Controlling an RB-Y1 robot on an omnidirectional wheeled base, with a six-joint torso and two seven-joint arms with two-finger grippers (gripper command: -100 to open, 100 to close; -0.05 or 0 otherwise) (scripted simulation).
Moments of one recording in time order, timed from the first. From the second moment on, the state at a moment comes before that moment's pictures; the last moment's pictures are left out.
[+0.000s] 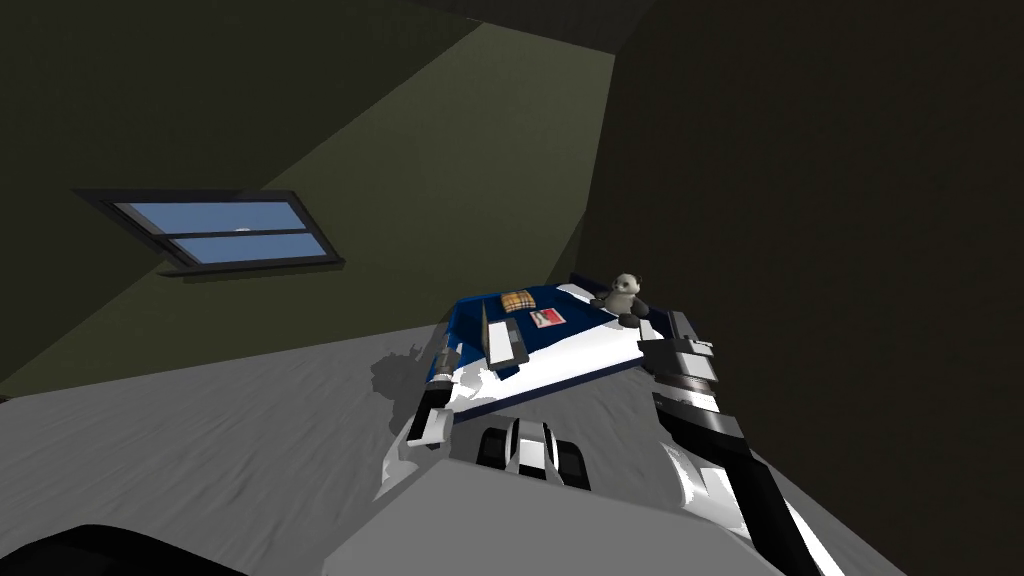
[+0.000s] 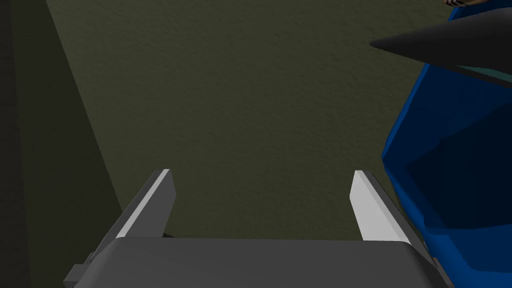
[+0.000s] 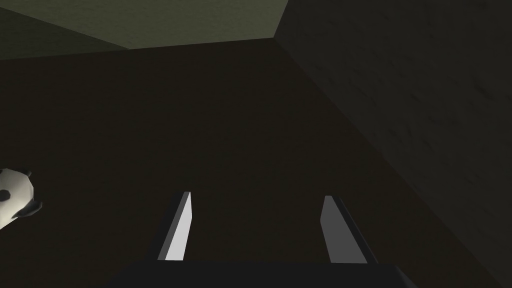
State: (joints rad) left arm 0.28 0.16 0.08 -1.52 0.22 -0.56 0.23; right arm 0.49 -0.04 -0.06 -2.27 -0.06 -0.39 -0.08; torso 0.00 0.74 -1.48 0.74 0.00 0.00
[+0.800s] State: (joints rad) left arm 0.22 0.13 0.10 -1.33 0.29 -0.55 0.28; right arm 0.49 -0.04 -0.06 -2.27 -0.06 -0.39 -0.08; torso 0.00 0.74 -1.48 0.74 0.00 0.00
